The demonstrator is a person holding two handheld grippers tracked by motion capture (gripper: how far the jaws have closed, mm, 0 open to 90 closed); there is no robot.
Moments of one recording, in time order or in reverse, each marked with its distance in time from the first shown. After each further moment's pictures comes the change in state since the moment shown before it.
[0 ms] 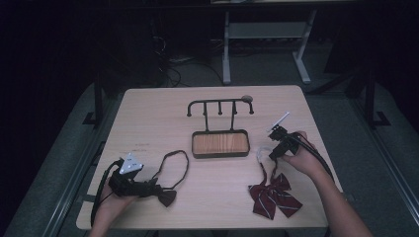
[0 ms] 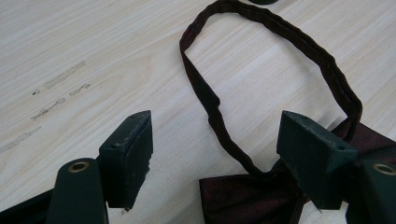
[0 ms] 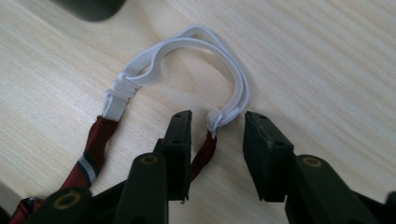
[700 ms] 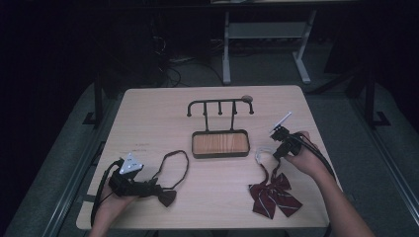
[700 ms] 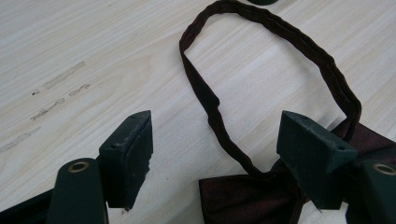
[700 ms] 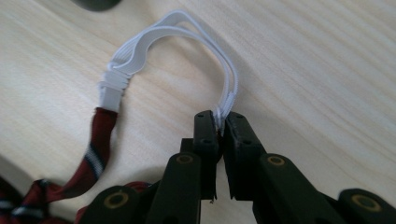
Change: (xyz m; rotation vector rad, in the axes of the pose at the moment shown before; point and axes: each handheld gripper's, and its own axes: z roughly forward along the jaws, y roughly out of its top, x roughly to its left) left arm 0.000 0.000 0.000 -0.002 0.000 0.000; right arm -0.001 -0.005 -0.008 0.009 0.004 0.003
